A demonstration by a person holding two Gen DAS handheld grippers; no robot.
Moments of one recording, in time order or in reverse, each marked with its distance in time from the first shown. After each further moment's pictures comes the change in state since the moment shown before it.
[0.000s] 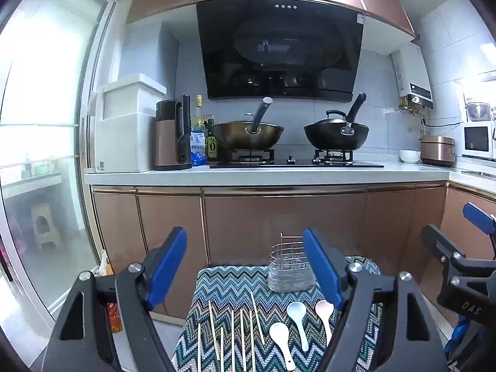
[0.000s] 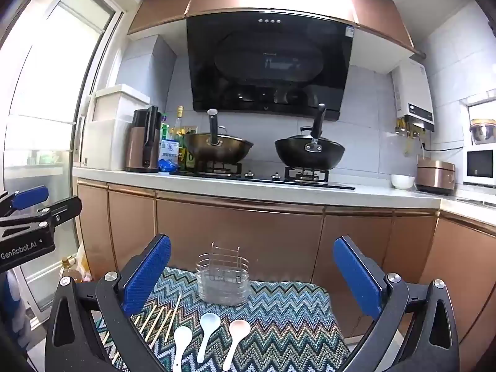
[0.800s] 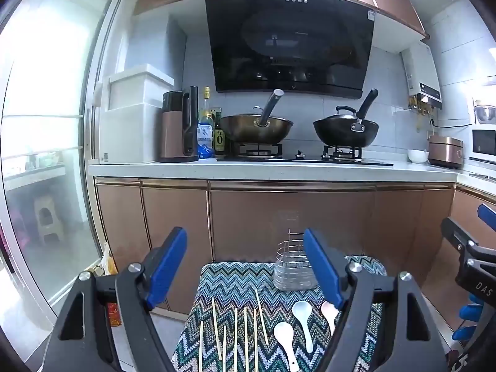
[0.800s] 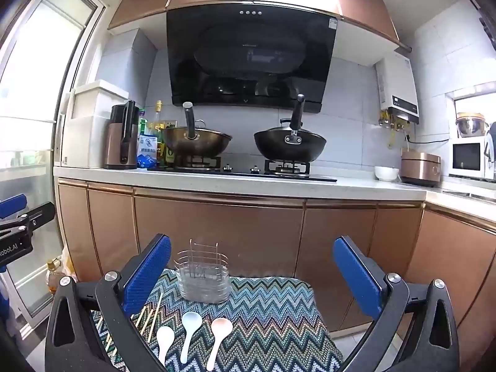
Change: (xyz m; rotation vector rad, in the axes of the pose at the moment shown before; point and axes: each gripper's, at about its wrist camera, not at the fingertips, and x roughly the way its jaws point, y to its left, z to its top) left arm 0.016 0.005 -0.003 -0.012 0.024 0.036; right arm 0.018 -0.016 0.000 0.038 0.047 -0.091
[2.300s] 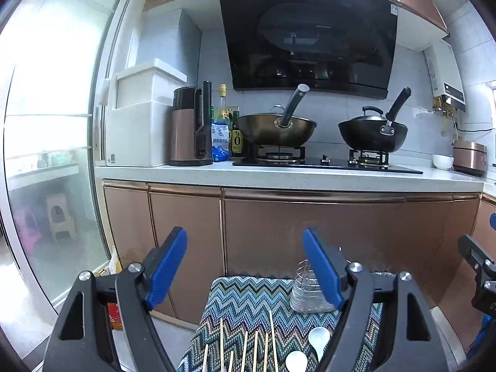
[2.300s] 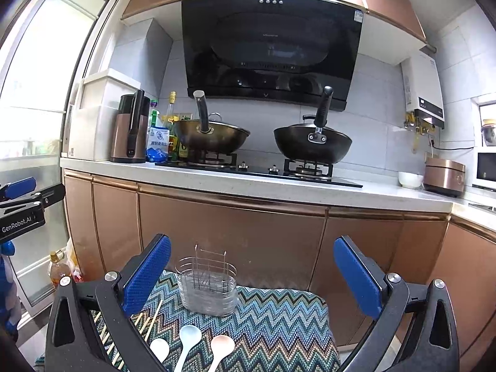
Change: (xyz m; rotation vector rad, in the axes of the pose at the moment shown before) left arm 0.068 0.002 0.016 -0.024 -0.002 0.089; right arm 0.073 0.008 0.008 -0.053 0.020 0.091
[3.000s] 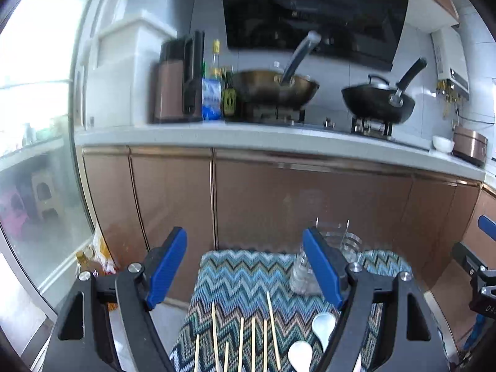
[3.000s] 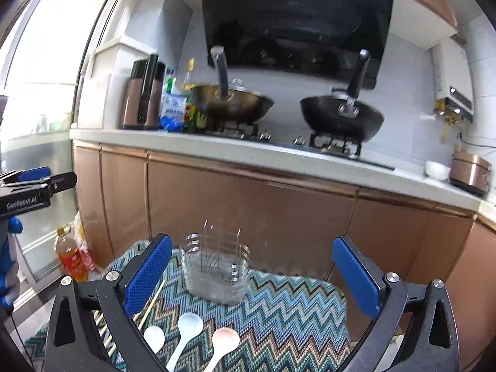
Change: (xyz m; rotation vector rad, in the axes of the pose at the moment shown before) left arm 0.075 0.018 -0.025 -0.018 0.197 -0.069; right arm 0.066 0.003 -0.026 -0.052 0.145 0.122
